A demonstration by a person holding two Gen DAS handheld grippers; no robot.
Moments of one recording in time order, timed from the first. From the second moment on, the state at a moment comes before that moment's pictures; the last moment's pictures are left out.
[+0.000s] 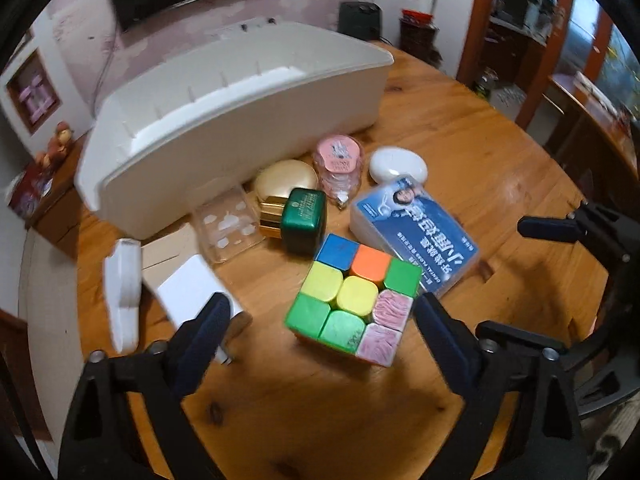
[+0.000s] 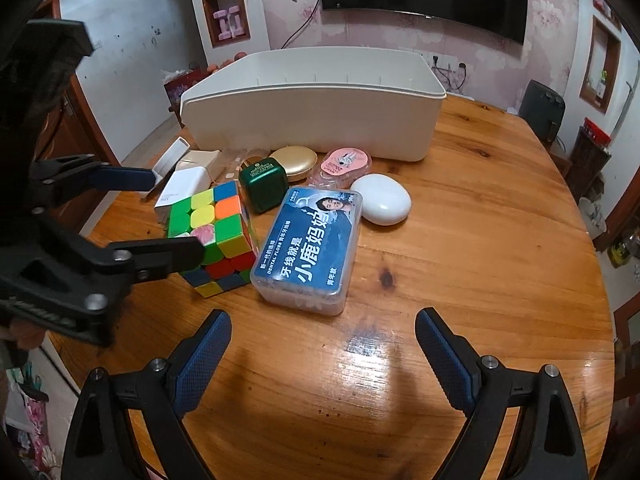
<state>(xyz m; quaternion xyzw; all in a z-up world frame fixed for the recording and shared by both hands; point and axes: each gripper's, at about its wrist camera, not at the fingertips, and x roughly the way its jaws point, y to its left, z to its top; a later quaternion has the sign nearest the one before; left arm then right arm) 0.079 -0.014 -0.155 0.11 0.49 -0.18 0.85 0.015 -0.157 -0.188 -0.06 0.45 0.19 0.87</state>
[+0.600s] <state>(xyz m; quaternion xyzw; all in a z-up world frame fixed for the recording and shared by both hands) 0.071 0.003 -0.175 0.07 0.51 -0.13 0.85 0.025 -0.134 -0.202 -0.08 0.46 0.18 0.86</state>
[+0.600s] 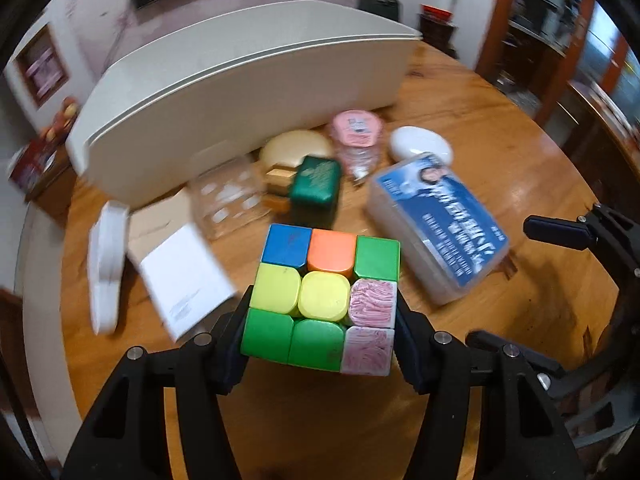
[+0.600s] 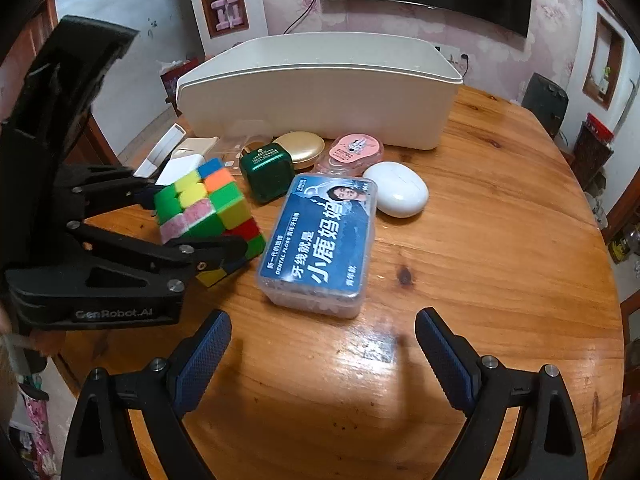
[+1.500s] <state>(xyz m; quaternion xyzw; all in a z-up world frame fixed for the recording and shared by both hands) 0.043 0.028 -0.172 -0.03 0.52 -0.01 0.85 0.059 -0.104 -0.216 -0.05 0.46 0.13 0.87</state>
